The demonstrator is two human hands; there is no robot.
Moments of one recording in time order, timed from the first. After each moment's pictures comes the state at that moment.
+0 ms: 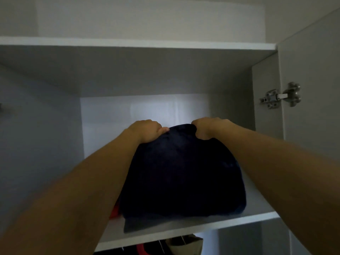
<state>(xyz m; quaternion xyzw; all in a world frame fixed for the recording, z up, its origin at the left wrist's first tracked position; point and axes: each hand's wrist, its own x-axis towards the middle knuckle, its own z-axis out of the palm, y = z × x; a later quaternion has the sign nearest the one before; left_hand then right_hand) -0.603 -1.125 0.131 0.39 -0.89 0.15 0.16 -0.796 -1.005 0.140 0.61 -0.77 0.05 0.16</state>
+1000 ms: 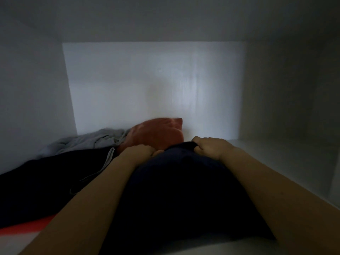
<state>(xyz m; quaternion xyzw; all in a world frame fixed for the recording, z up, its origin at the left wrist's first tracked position) -0.627 -1.265 -0.037 0.49 -0.87 0.06 0.03 -0.862 -1.190 -0.022 0.71 -0.69 0.04 0.10</state>
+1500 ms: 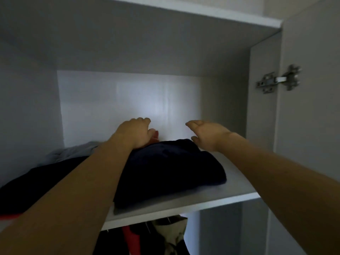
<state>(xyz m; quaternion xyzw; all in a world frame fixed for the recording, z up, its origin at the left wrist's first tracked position) -0.600 -1.123 0.062 0.40 -0.88 0.14 0.22 -0.810 -0.980 0.064 0.65 -0.72 0.04 0.25</state>
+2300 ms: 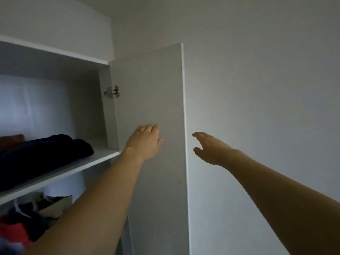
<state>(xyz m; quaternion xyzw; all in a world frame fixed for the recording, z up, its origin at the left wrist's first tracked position) -0.636 -0.648 0.020 0.00 -0.95 0.10 0.29 -0.681 -0.418 0.001 0.28 -0.93 0.14 0.17</state>
